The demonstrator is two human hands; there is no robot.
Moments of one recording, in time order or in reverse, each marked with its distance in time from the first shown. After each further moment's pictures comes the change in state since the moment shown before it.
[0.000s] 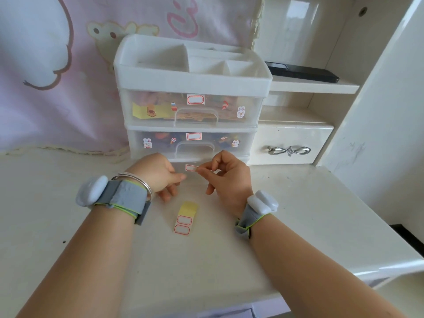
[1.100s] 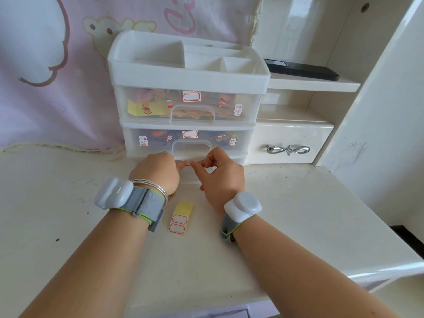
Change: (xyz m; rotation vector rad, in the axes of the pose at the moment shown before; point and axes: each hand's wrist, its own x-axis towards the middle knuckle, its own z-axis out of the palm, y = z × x) left_hand 0.015 0.003 0.022 0.188 0.281 -0.056; right_hand -0.002 -0.004 0.011 -0.358 0.100 -0.059
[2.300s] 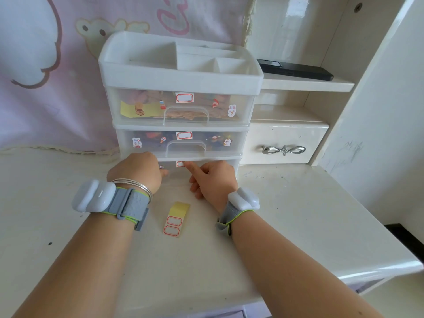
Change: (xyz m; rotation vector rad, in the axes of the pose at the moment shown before) left_hand 0.004 -0.017 -0.013 0.215 0.085 -0.020; right_hand 0.012 0.007 -0.002 0.100 -0.272 0.247
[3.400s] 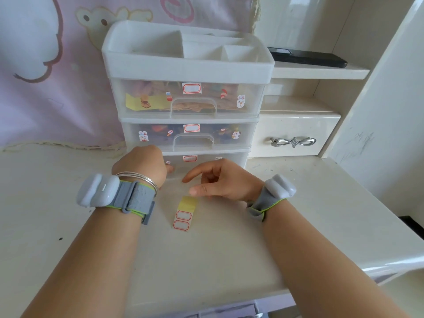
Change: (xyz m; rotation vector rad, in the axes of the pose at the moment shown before) left_hand 0.004 -0.006 -0.001 -0.106 -0.047 -0.011; right_hand -0.007 -0.004 -0.027 -0.064 -0.538 -0.262
